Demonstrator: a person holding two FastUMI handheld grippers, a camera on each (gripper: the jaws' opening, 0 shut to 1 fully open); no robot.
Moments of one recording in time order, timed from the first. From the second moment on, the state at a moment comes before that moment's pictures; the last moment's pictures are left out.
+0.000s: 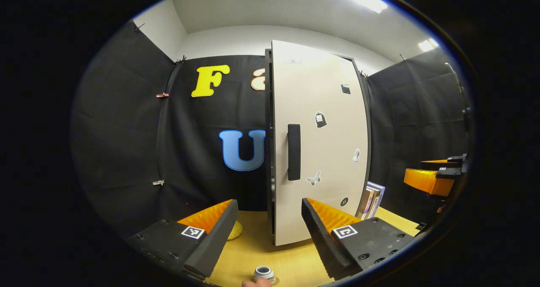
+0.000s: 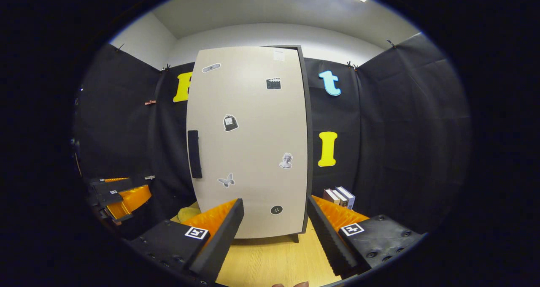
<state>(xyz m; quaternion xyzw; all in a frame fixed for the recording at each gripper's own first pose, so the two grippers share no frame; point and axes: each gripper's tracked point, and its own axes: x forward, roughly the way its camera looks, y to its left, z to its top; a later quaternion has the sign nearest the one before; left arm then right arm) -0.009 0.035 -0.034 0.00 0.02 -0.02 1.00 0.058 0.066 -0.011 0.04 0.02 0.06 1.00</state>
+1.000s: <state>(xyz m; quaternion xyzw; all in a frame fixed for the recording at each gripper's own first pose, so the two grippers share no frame) 0.005 0.025 -0.032 0.02 0.02 -0.02 1.00 -0.017 -0.012 -0.006 0.05 0.01 0.07 1.00</state>
